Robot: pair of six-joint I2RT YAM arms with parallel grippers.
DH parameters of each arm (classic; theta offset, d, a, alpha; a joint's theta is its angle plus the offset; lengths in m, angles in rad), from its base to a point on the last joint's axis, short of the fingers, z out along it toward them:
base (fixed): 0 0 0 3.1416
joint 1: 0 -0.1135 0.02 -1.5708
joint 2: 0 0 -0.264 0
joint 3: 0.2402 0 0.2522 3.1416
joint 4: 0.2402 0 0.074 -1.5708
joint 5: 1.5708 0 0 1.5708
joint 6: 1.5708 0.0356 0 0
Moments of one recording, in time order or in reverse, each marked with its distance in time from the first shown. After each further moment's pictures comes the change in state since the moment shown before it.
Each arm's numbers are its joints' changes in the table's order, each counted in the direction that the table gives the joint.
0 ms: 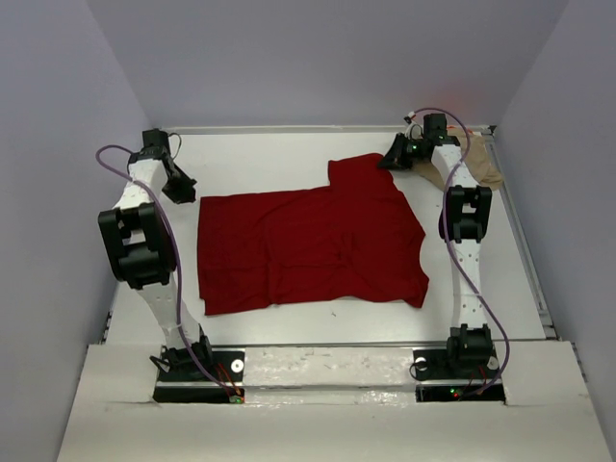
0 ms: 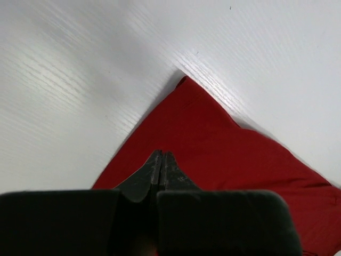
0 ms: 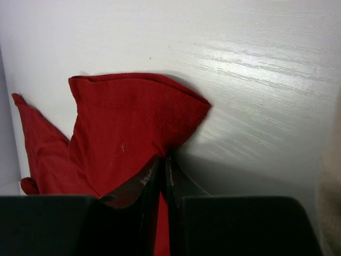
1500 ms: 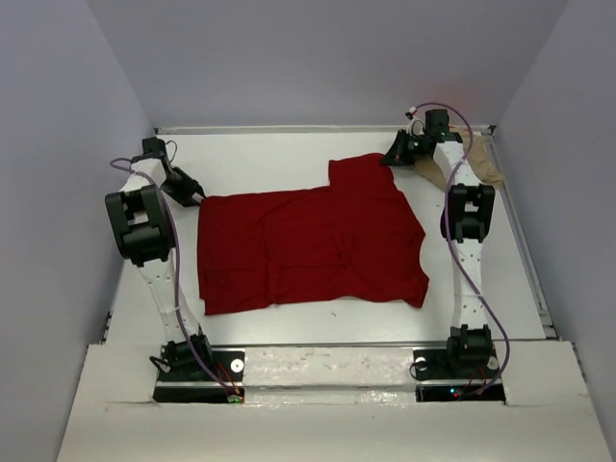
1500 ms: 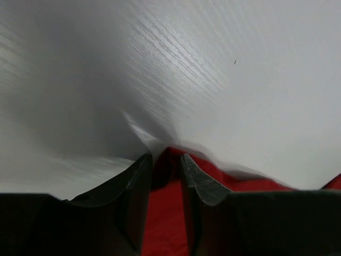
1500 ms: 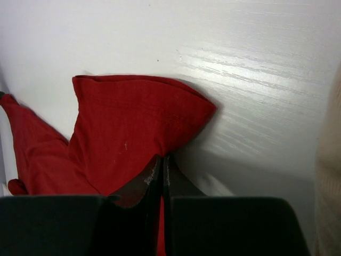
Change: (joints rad) left arm -0.052 -0.298 0.174 -0.031 0.213 -0.029; right arm 0.000 0.045 -0.027 0.002 0.036 -0.043
